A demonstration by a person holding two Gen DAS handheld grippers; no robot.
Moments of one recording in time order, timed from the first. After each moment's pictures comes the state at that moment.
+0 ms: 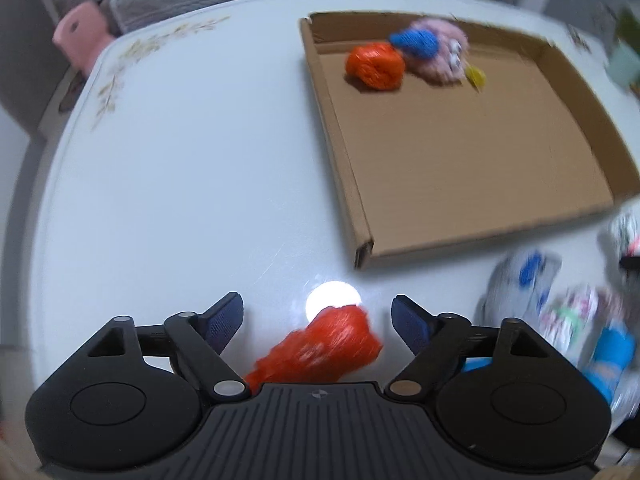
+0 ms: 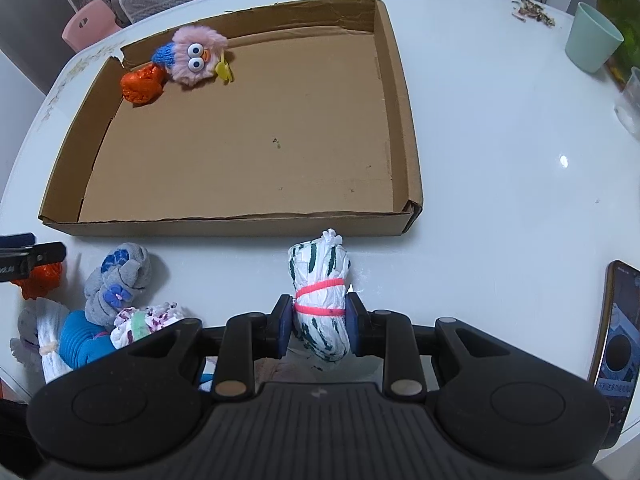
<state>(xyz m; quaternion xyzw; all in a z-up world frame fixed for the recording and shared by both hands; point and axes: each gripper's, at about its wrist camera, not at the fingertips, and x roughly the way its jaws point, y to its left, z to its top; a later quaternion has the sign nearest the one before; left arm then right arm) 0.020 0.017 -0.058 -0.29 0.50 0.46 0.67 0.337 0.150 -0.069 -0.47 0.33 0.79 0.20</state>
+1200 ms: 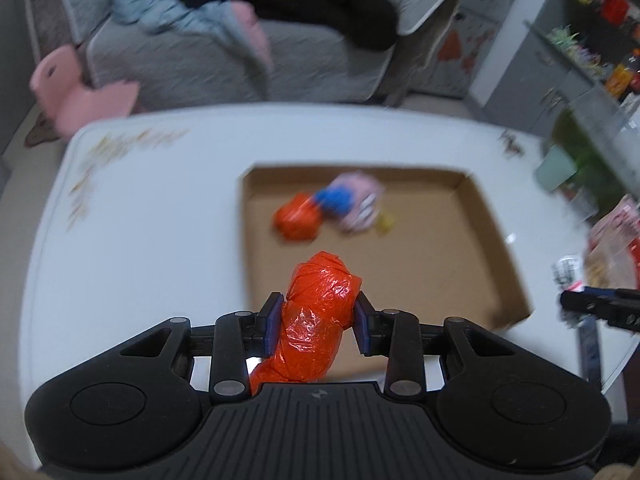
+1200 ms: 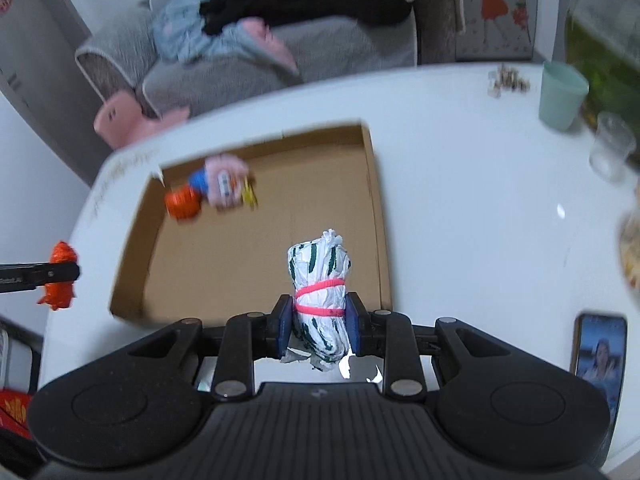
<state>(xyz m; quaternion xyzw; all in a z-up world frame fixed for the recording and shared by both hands) 0.066 0.062 0.049 -0.34 0.36 0.48 0.72 0.375 0.186 0.003 -0.34 0.36 0.84 0.22</state>
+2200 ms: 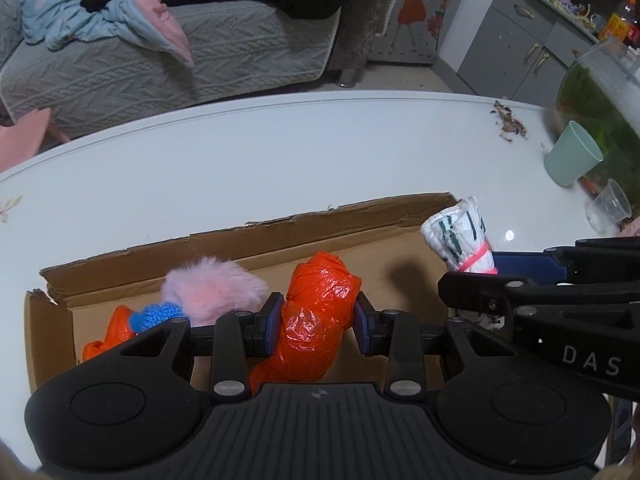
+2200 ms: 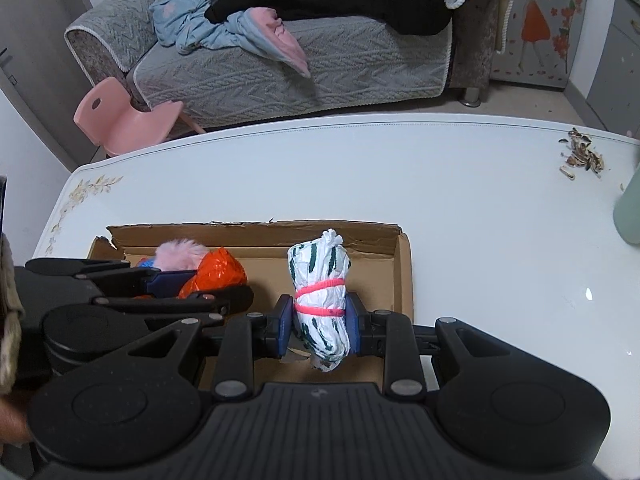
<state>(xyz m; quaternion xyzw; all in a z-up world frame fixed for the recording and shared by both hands) 0.206 0.174 -0.054 -0.34 0.39 0.47 0.71 0.240 0.271 -0.024 -0.37 0.32 0.85 0.20</state>
